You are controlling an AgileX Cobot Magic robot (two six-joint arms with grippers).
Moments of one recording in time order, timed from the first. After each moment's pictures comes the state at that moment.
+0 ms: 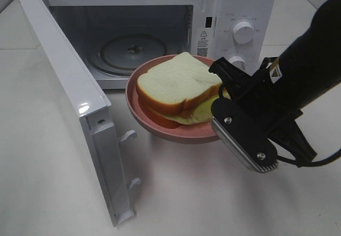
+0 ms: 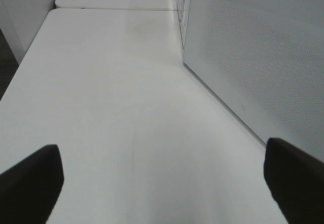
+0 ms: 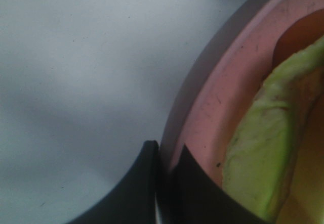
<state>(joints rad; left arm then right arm) 0.00 0.00 -0.50 -0.07 1.04 0.01 0.62 1.47 -0.83 0.01 0.54 -1.65</state>
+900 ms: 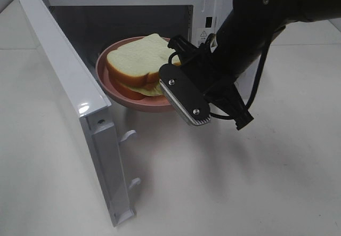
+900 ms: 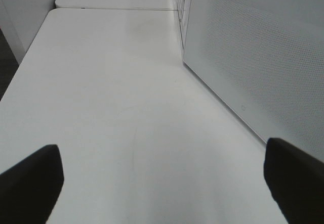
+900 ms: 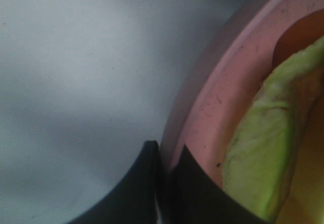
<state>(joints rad) 0.00 0.00 -0.50 -0.07 1.04 0.01 0.63 1.74 -1.12 0.03 0.54 -1.65</state>
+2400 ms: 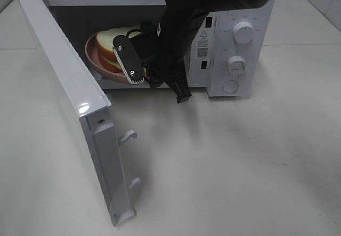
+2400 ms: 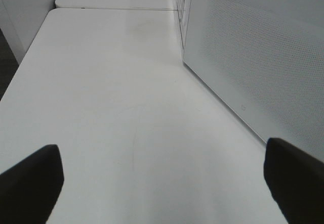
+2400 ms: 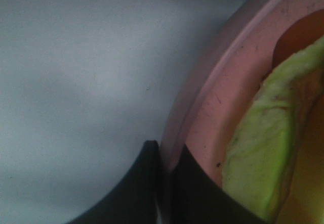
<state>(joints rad) 0.00 0.00 -0.50 -0.07 1.04 0.01 0.64 2.13 -1.64 -0.02 0.67 -1.38</state>
